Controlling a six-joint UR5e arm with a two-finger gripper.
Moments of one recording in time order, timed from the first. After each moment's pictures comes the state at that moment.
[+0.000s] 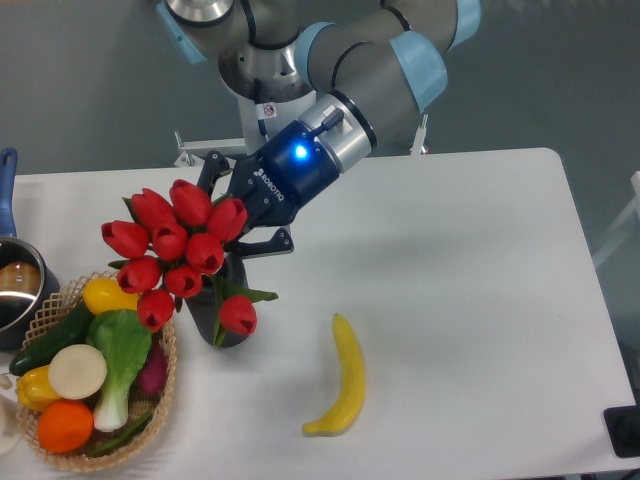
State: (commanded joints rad) arm 2.55 -1.75 -1.78 -0.77 0.27 0.89
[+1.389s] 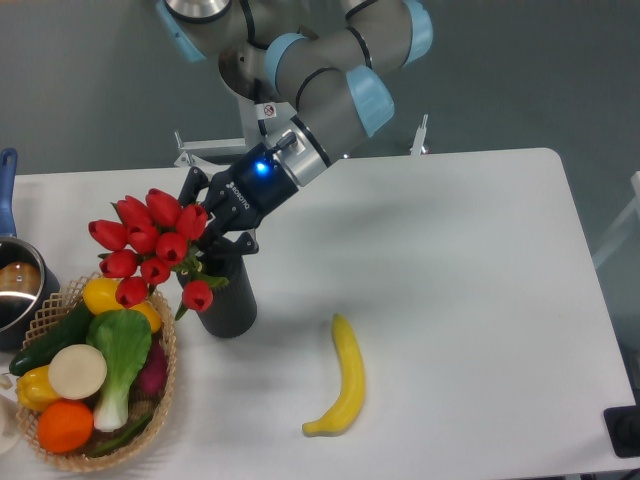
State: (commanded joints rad) arm 2.52 -1.69 -2.10 -0.76 0.32 1.27
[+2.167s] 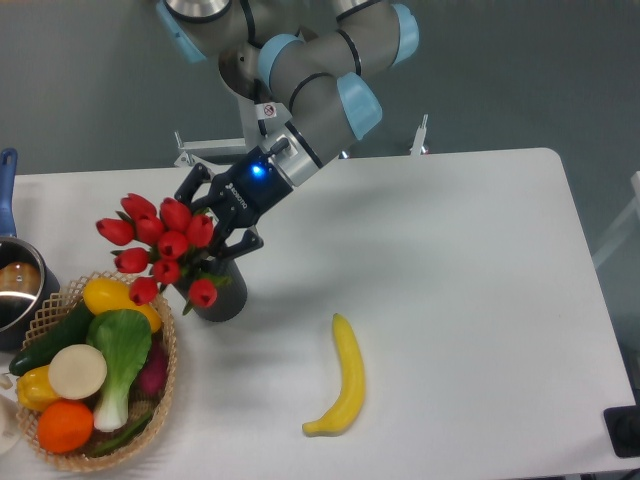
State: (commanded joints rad) arm 2.56 -1.62 -2.20 -0.77 0.37 1.27
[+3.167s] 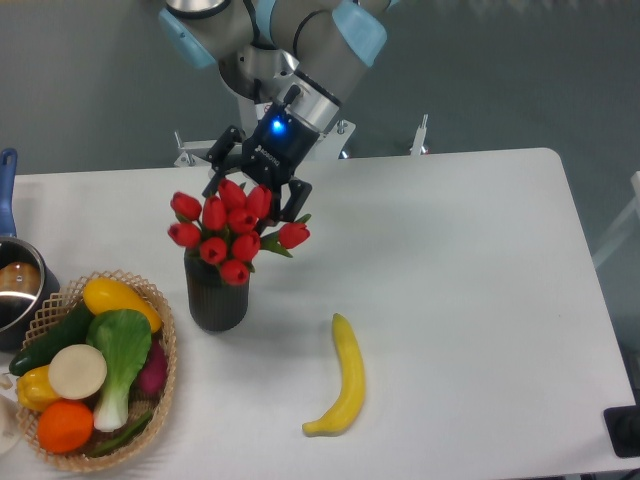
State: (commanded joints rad) arm 2.66 -1.43 -2.25 -0.77 0.62 1.25
